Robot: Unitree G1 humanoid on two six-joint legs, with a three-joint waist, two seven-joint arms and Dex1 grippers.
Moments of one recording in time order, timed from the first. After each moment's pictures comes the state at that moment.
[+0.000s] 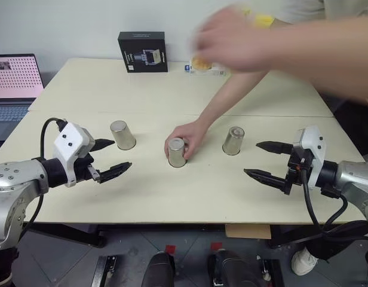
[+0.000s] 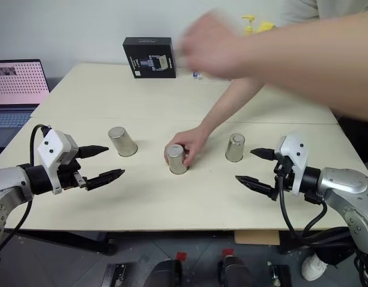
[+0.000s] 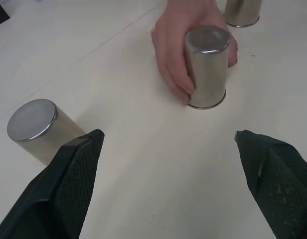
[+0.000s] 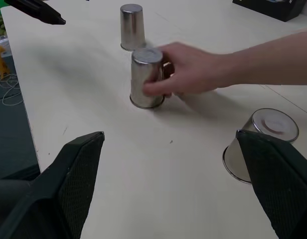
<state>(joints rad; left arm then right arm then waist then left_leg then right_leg) -0.10 0.96 0.35 -0.32 -0.48 0.60 -0.92 -0.21 -0.84 -0.17 -0.56 0.70 0.72 0.79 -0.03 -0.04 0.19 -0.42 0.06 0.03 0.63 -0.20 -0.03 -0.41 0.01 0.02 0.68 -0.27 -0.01</state>
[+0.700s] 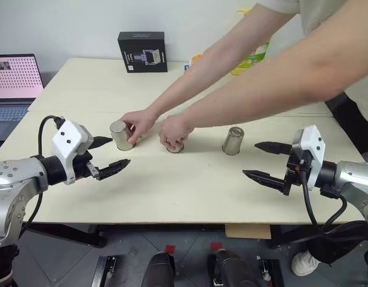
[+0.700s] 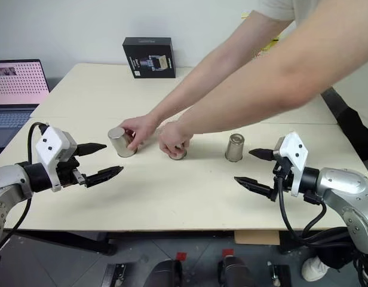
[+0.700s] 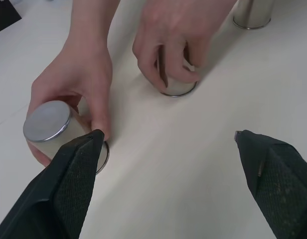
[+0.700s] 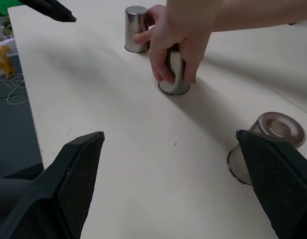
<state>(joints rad) -0.14 0.95 0.35 -0.28 -0.48 0.61 -0.89 -0.24 -0.82 -0.14 -0.56 0.69 0.71 0.80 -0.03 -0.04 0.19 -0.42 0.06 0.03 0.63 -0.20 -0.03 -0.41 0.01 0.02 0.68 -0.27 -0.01</state>
